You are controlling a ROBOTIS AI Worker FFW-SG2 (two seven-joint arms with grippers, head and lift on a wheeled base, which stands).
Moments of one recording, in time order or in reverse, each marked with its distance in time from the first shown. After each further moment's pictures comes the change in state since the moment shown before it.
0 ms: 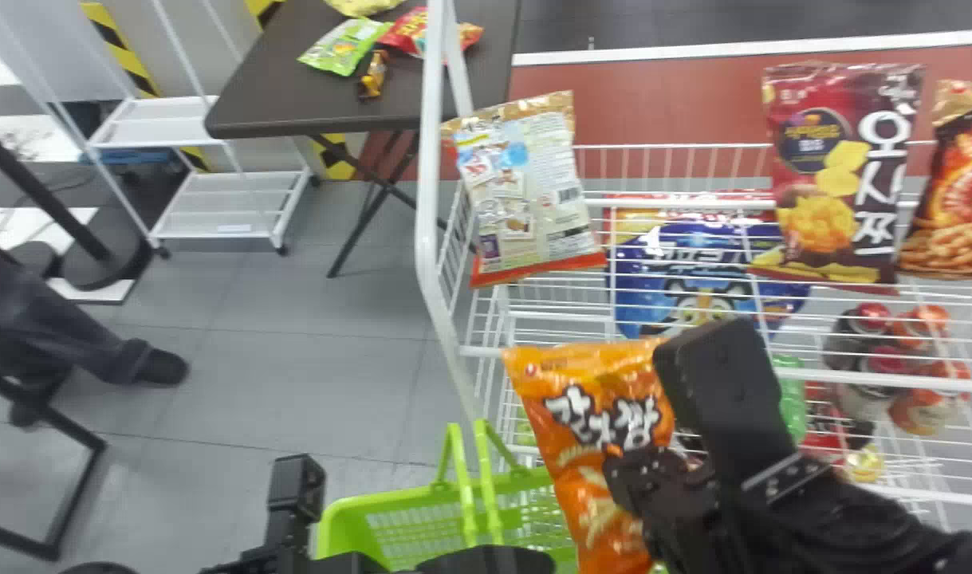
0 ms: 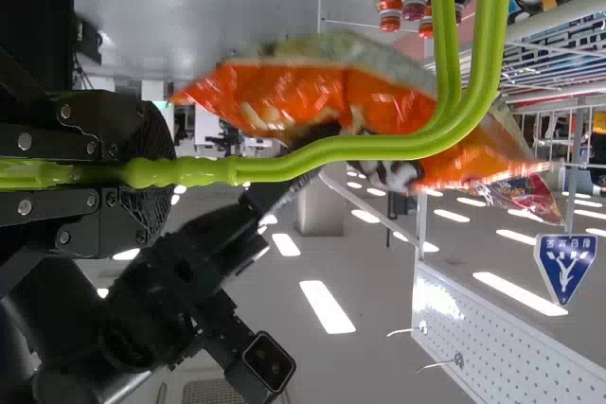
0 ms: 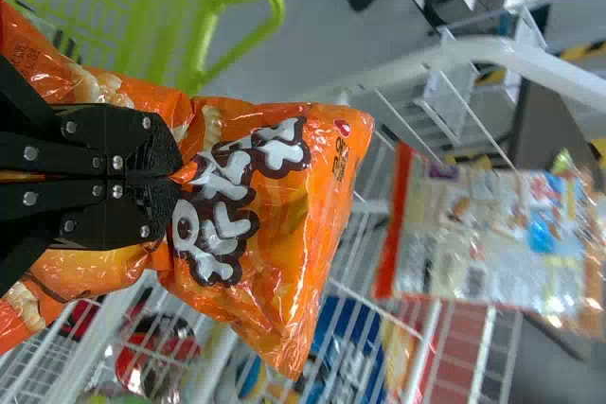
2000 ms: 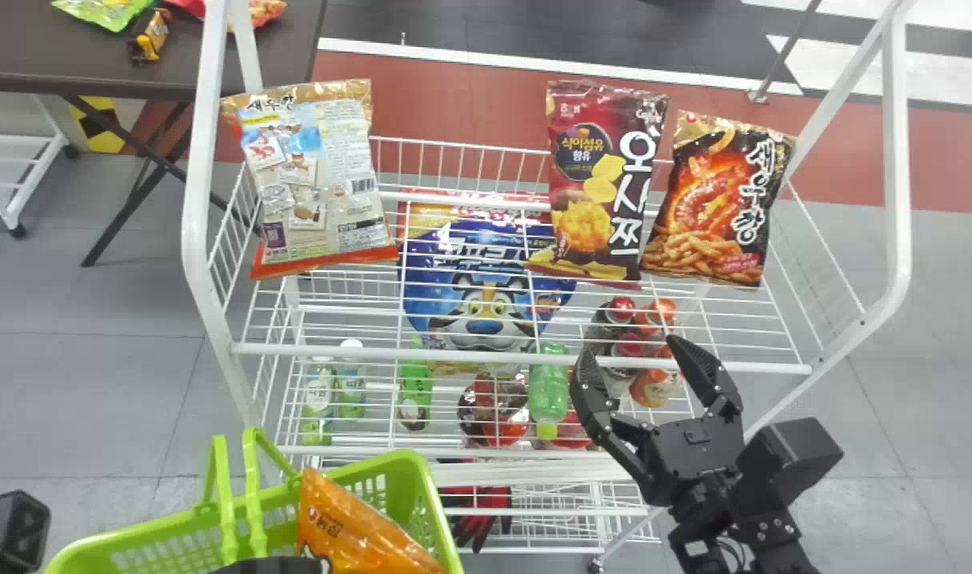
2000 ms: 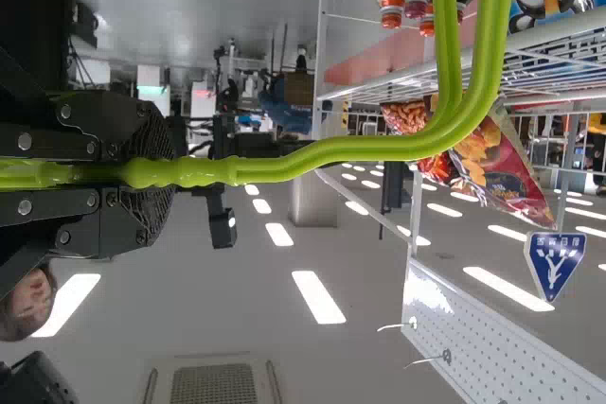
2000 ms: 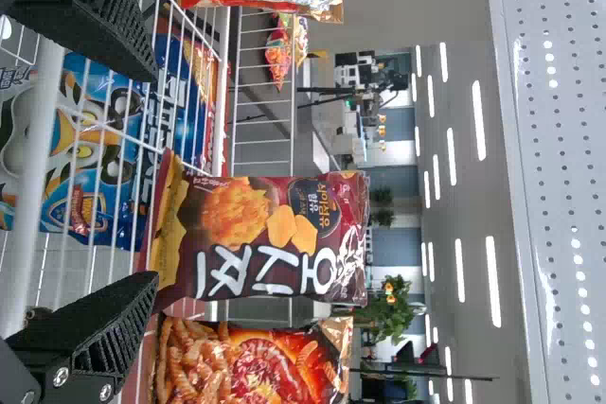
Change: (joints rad) left arm -0.002 -0.012 -0.003 0.035 0.001 0.000 -0.006; right arm 0.318 0.056 -0.643 0.621 -0.175 -1.718 0.112
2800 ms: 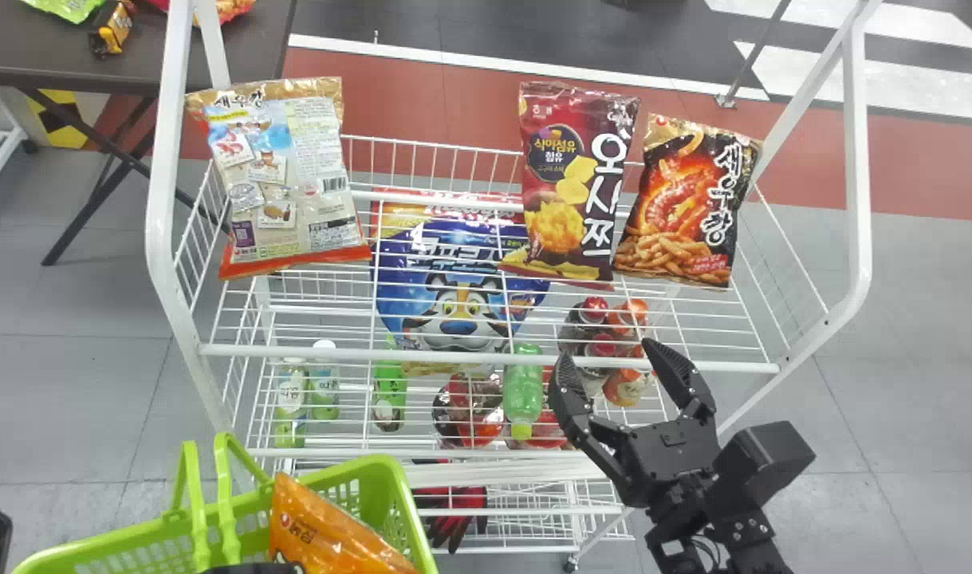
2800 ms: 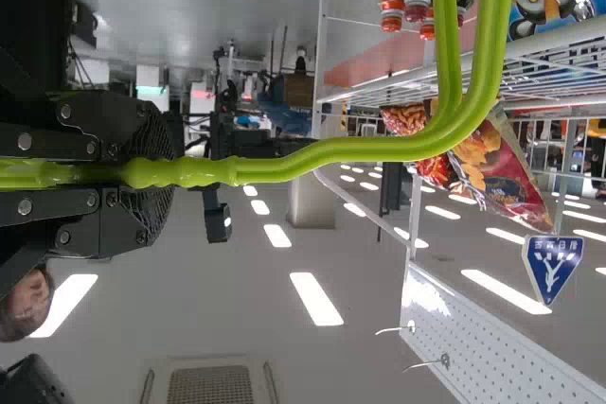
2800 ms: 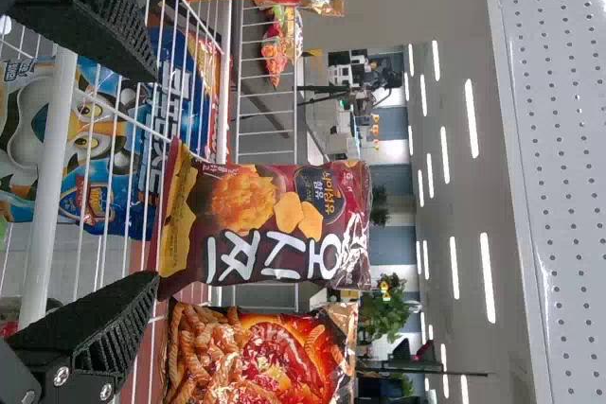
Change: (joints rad) left arm 0.001 -0.007 -0.002 0.003 -0.002 0.000 0.006; right arm -0.001 0.010 -0.014 0.009 -0.006 -0.009 0.029
